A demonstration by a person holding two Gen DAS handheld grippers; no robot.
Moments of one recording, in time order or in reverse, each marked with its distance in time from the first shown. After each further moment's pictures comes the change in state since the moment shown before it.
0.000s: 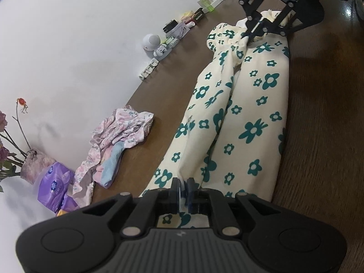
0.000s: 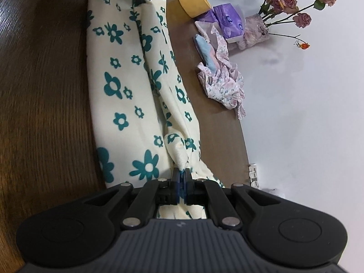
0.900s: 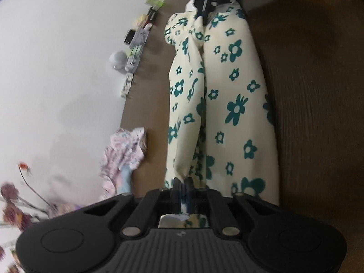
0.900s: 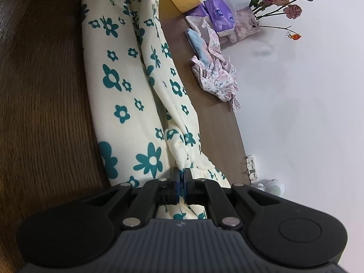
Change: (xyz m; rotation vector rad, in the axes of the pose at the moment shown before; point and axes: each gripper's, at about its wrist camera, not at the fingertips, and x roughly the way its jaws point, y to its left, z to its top) left arm 0.005 -0.027 0.002 0.352 0.018 0.051; right arm 0.001 0.006 -0.006 0.057 0.011 -0.036
